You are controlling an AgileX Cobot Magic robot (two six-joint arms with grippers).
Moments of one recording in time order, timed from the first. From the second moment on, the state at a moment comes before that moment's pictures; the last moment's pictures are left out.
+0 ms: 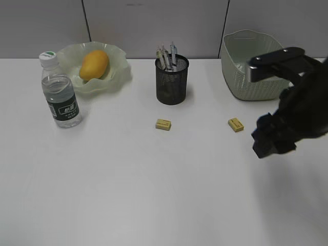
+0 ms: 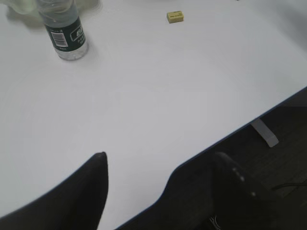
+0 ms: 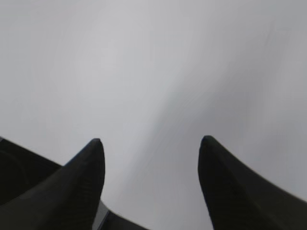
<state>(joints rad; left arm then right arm) -0.60 0.16 -0.53 0.01 1.07 -0.07 0.48 1.46 -0.91 0.02 0.81 -0.01</state>
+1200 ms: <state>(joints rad) -0.60 0.16 -0.53 0.01 1.07 -0.07 0.29 2.10 -1.51 0.02 0.84 -0.09</state>
